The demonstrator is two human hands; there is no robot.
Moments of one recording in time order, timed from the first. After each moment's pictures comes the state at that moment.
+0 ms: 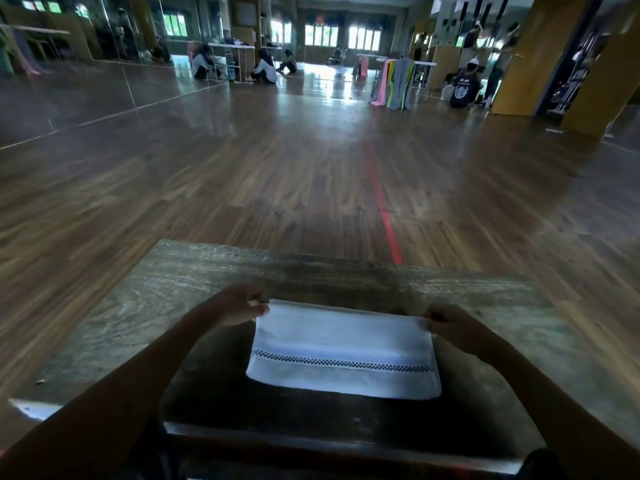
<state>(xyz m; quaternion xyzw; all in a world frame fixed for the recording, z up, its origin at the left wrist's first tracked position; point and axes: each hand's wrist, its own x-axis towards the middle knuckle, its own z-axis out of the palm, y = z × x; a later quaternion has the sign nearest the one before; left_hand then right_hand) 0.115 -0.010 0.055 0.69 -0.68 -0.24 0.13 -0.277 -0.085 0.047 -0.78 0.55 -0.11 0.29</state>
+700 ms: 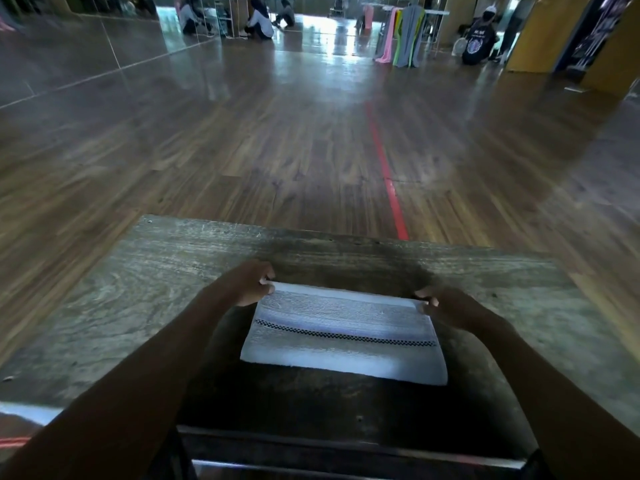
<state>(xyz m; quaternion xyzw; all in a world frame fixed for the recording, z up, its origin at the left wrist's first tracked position) 0.117 -0.074 0.002 0.70 -0.68 -0.20 0.08 -0.273 -0.141 0.000 -0.78 0.58 0.03 0.22</state>
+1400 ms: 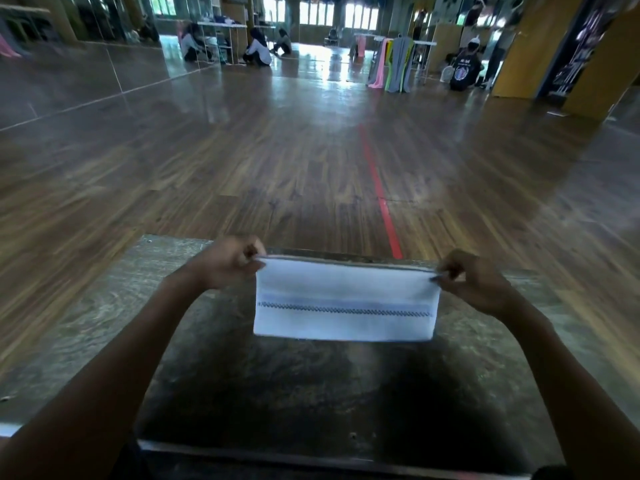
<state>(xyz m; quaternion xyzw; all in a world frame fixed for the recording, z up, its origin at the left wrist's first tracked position) 0.141 -0.067 0.081 0.57 -0.76 -0.16 0.28 -0.291 -0.139 0.084 -0.82 0.49 -0.25 0.18</state>
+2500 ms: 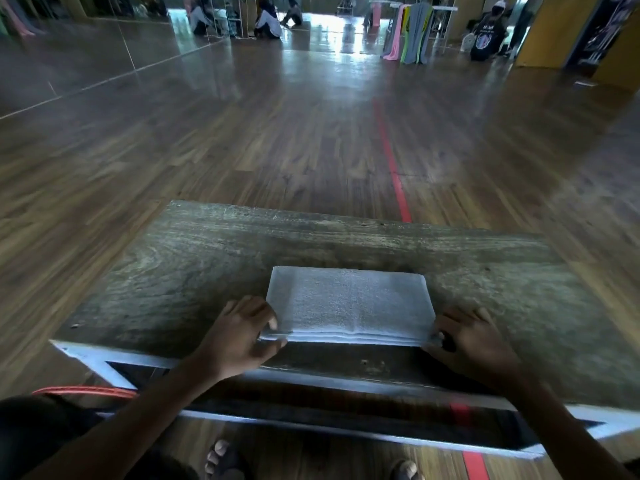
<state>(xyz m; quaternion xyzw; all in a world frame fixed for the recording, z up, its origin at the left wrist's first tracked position) 0.100 0.097 -0.033 0.58 -0.78 0.01 0.21 -0.307 -0.003 -0.013 -0.89 0.44 -0.09 -0.02</state>
